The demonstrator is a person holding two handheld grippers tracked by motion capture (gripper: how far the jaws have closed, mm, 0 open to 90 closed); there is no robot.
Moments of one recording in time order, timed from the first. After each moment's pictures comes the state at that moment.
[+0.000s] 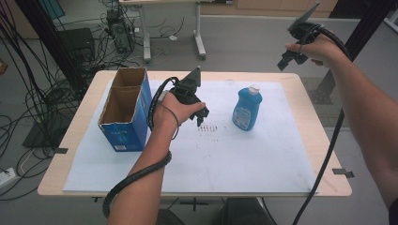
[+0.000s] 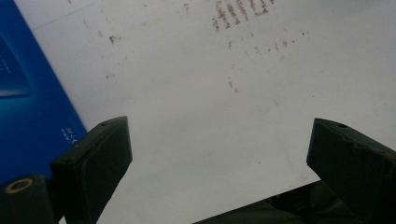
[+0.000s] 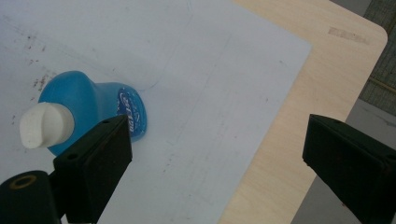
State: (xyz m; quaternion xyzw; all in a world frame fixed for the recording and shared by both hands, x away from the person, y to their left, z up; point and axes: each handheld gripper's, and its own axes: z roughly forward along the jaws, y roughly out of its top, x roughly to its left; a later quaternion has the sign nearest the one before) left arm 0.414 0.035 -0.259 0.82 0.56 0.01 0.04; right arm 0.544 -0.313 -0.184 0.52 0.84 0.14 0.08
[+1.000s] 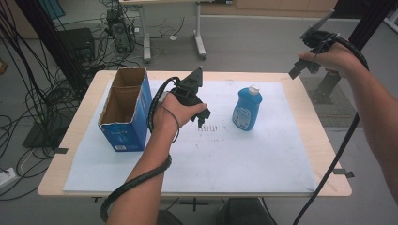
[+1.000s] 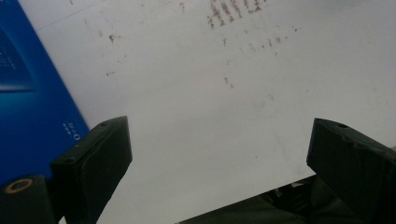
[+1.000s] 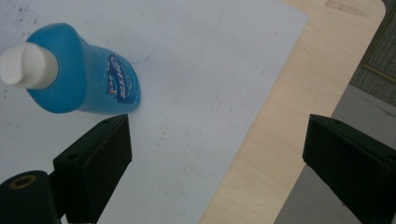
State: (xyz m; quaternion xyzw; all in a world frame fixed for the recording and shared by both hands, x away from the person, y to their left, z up) left arm 0.401 0.032 -0.250 0.83 0.56 0.02 0.04; right arm 0.510 -0.342 -0.190 0.52 0.84 0.14 0.07
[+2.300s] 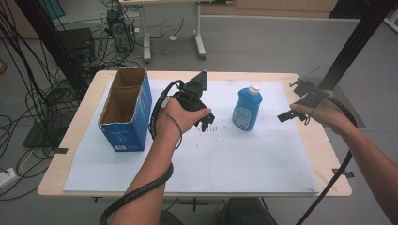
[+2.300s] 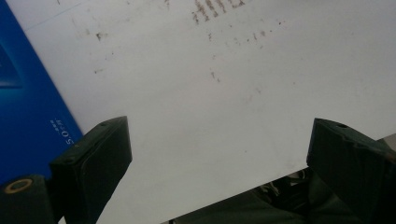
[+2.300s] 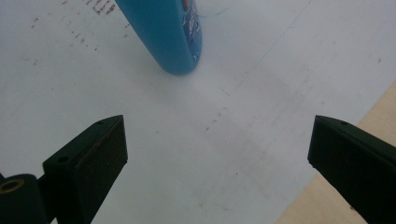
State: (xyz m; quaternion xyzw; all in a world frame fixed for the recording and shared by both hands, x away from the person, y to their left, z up) left arm 0.386 0.023 -0.250 0.84 0.55 0.03 0.05; right arm 0.433 -0.330 -0.298 0.41 0.88 0.23 0.06
